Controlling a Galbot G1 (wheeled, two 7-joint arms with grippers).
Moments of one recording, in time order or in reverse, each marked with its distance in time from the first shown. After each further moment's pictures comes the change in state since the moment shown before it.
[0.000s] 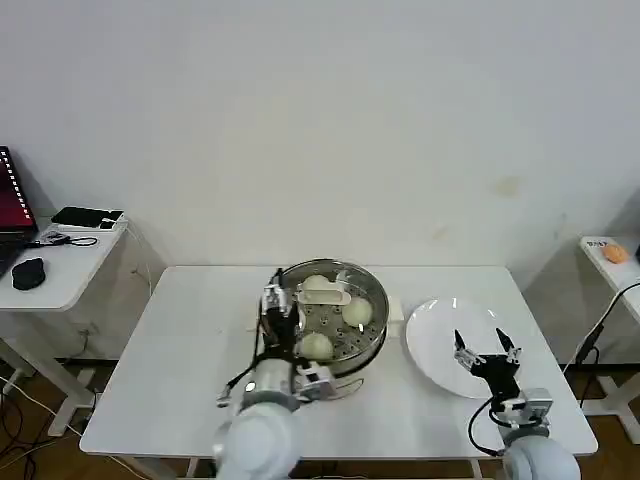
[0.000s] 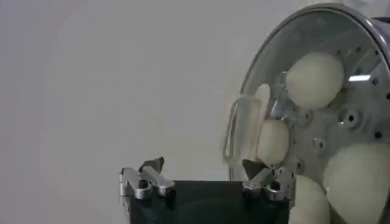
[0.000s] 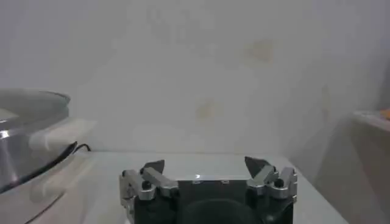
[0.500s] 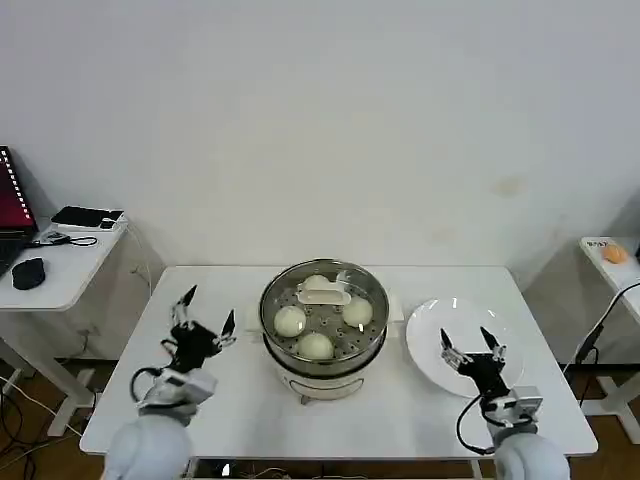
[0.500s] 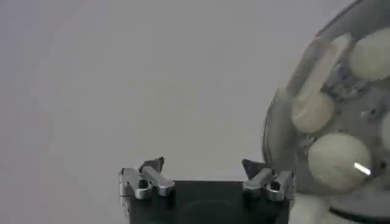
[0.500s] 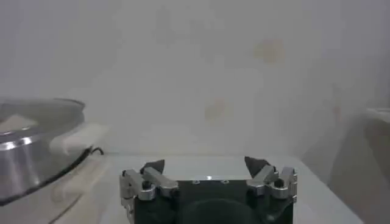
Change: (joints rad) left arm 0.196 0.150 -0.465 0.037 -0.893 -0.278 -0.258; right arm 0.018 -0.031 -0.066 -0.006 0.068 0.013 -0.006
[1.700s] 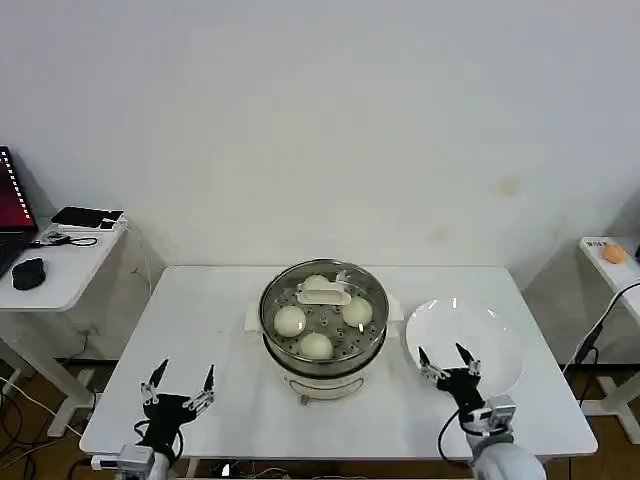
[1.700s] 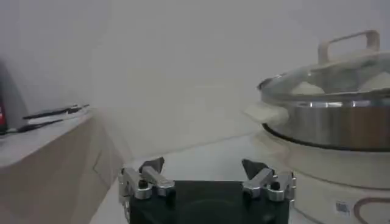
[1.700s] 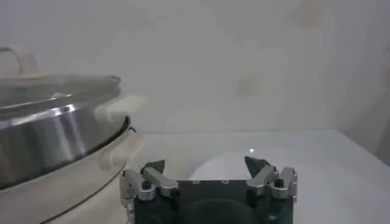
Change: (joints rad) left arm 0.300 -0.049 -0.130 0.053 -0.590 -0.265 -0.157; right arm -0.004 0.017 -0.083 -0.054 -0.019 0.001 -0.002
